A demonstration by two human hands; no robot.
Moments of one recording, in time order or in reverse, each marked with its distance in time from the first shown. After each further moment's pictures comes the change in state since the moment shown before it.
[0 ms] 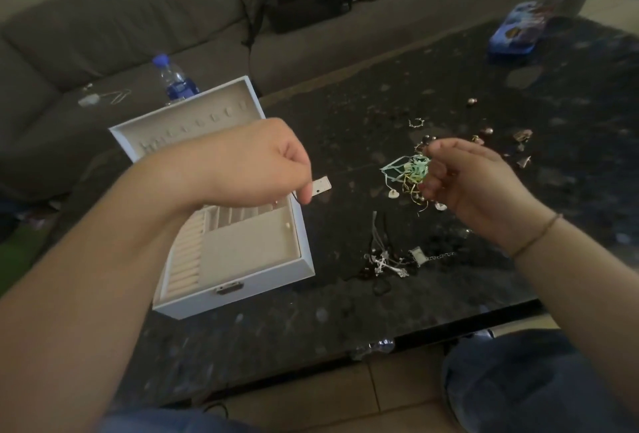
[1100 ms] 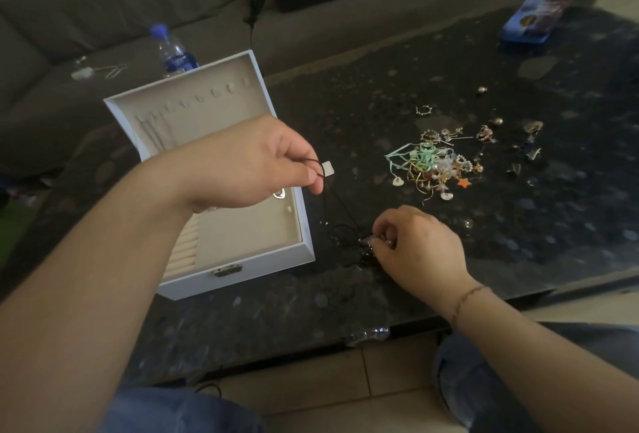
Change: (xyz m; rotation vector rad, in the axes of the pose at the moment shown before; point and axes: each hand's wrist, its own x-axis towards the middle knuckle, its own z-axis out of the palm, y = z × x) left_hand -0.009 -0.018 0.022 -0.275 0.035 0.003; right_hand -0.051 0.078 0.031 -1.424 -0.035 -0.331
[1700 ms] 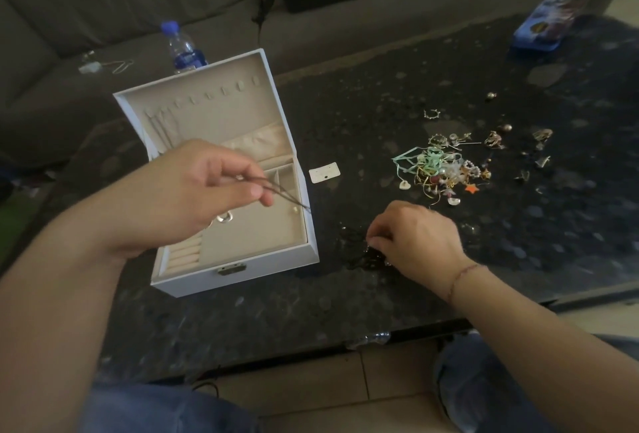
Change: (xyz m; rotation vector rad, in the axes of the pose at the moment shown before) left_hand -0.044 -0.049 -0.008 -0.126 0.154 0.037; right_hand 0.025 -0.004 -0.003 -0.155 -0.161 -0.090
